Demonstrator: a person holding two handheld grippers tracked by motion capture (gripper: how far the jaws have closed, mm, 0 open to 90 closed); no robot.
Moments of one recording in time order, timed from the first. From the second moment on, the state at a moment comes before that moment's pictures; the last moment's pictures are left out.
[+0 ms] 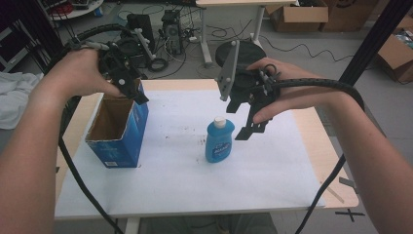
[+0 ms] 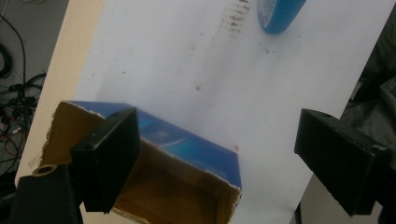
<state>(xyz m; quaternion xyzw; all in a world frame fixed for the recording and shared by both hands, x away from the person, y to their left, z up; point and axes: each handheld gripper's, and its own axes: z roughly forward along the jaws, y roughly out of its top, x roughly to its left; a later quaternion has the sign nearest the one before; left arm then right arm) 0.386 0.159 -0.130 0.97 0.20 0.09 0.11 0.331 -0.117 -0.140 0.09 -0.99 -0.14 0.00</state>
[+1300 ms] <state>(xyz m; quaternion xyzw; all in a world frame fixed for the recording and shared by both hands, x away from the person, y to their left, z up) 0.370 0.139 -0.164 0.96 0.18 0.09 0.19 0.339 -0.130 -0.143 0.08 -0.98 -0.16 0.00</state>
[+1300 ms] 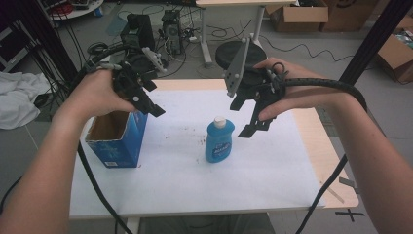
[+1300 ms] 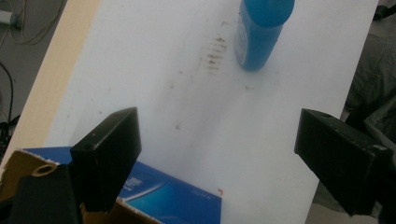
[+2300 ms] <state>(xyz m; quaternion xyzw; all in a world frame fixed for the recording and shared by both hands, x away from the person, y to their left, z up) 0.371 0.103 -0.241 0.96 0.17 0.06 0.23 0.342 -0.135 -0.147 0.07 -0.98 -0.17 0.00</state>
